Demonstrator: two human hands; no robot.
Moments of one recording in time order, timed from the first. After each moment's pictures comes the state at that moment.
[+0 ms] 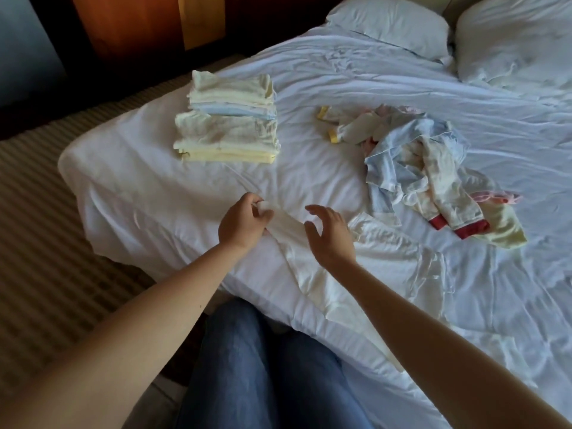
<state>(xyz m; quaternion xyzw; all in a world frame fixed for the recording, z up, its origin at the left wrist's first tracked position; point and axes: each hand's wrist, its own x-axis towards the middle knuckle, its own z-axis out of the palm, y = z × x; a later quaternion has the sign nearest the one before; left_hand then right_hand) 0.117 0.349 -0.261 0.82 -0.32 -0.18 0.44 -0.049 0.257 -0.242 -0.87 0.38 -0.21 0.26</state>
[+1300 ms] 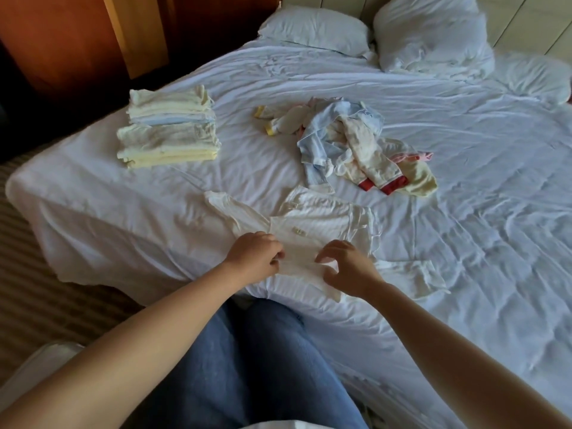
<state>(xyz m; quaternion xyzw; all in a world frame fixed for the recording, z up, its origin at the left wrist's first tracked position) -0.034 0.374 -0.244 0.69 -0.71 -0.07 0.11 -0.254 0.275 -0.248 -0.91 0.35 -0.08 0.19</state>
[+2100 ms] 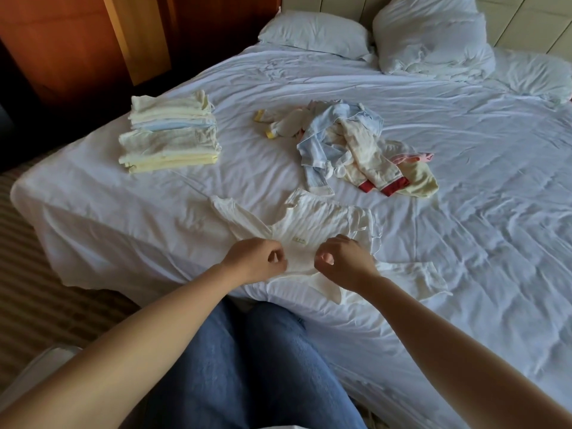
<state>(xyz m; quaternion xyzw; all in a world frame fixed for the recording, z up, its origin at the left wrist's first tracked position) -0.033 0.377 -0.239 0.73 -0.63 -0.20 0.15 -0.239 0.275 -0.232 -0.92 0.36 -0.08 0.10</state>
